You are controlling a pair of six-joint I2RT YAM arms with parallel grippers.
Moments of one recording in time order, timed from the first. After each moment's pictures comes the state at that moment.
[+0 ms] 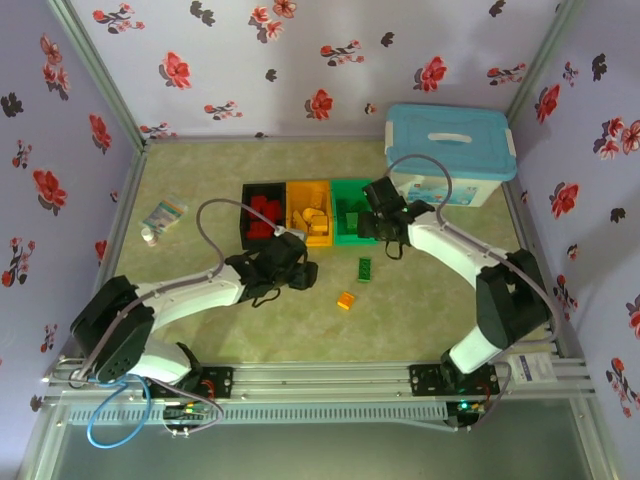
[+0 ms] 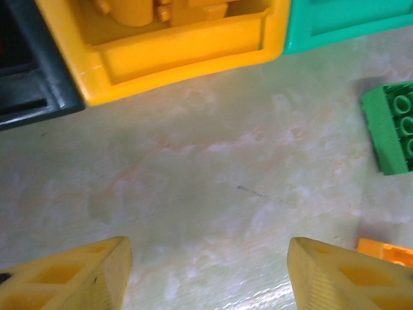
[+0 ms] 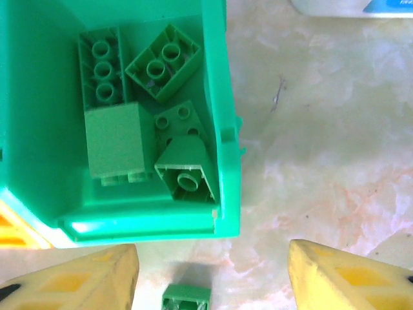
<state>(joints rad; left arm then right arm) -0.92 1.43 0.81 -0.29 -0.20 -0.55 0.55 1.56 1.10 -0.58 0.16 0.52</state>
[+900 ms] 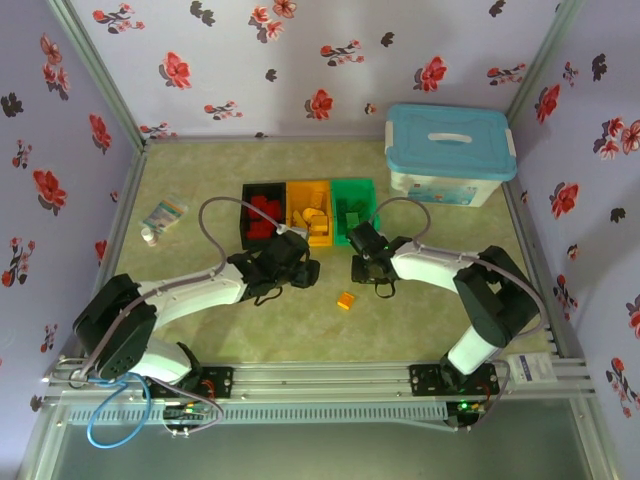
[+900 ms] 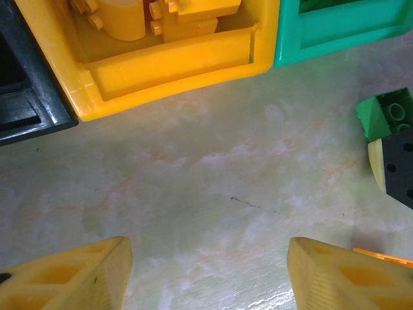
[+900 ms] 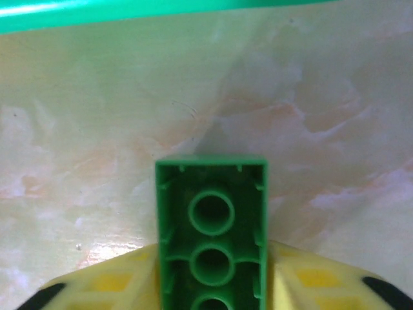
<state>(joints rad) -0.92 1.44 0.82 -0.28 -0.21 -0.55 0.70 1.62 0.85 -0.45 0.11 0.68</state>
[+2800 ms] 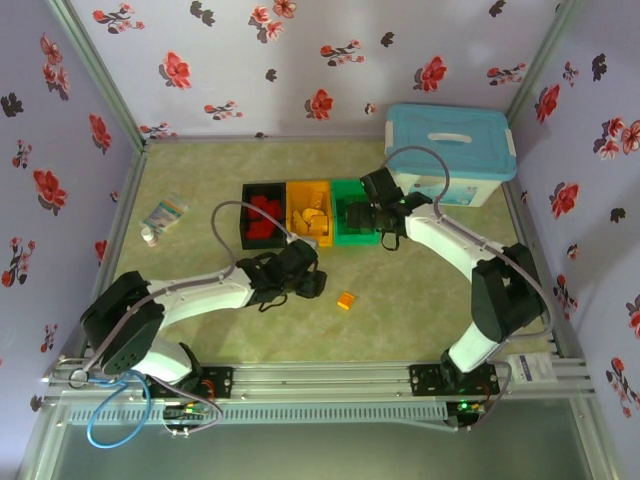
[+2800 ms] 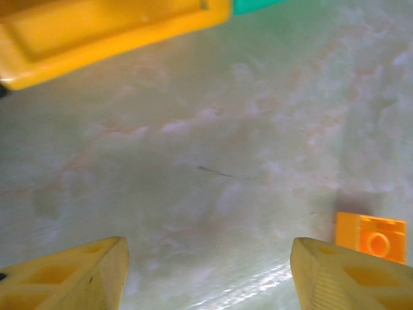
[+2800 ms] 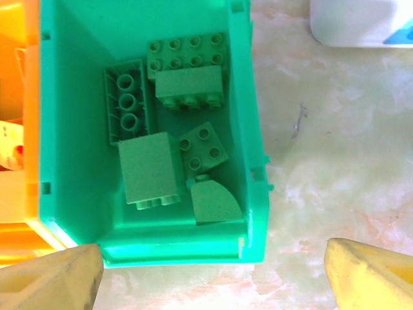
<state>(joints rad) -1.00 1.50 0.84 -0.29 -0.19 -0.53 0.53 1.62 1.18 -0.58 0.15 0.52</state>
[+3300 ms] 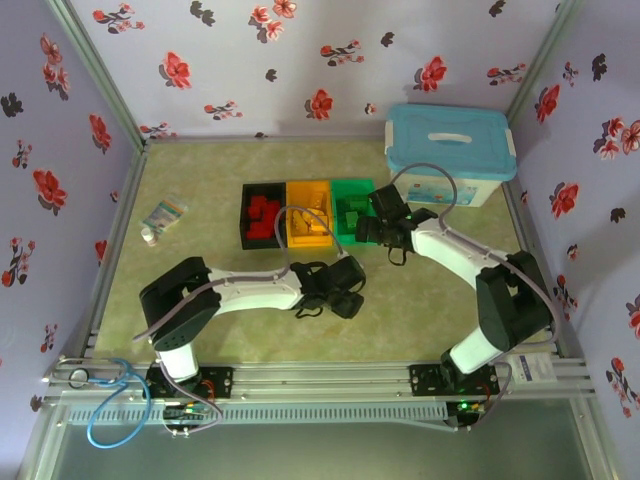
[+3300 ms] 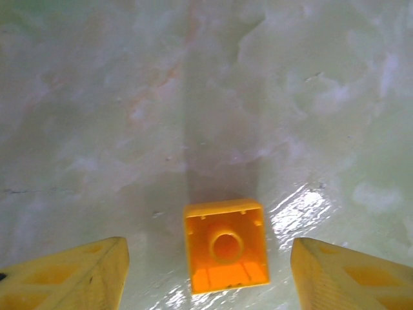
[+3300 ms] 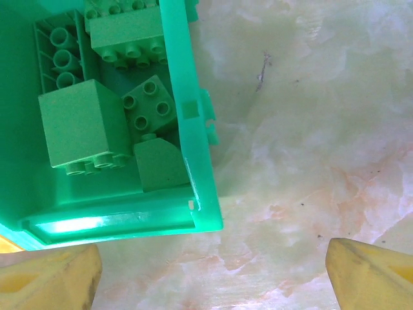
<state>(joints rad) -1.18 1.79 1.11 -0.40 -0.16 -0.49 0.51 1.55 1.02 -0.51 0.16 0.56</state>
